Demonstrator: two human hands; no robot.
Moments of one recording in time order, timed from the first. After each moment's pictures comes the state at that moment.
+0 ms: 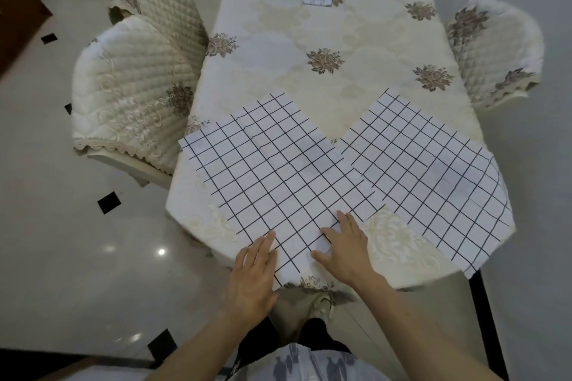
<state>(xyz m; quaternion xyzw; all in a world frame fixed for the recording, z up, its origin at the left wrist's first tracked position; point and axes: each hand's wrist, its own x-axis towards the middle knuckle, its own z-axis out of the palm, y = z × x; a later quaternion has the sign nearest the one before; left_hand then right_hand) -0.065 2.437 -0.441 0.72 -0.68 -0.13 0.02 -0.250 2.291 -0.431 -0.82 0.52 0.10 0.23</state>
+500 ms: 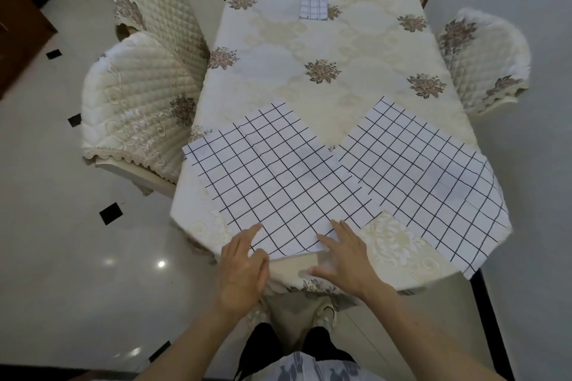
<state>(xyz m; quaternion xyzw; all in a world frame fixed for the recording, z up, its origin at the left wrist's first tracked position) -0.036 2.424 -0.418 0.71 -0.65 -0.08 0.25 -0.260 2.303 -0.424 -0.83 0.47 0.06 0.28</state>
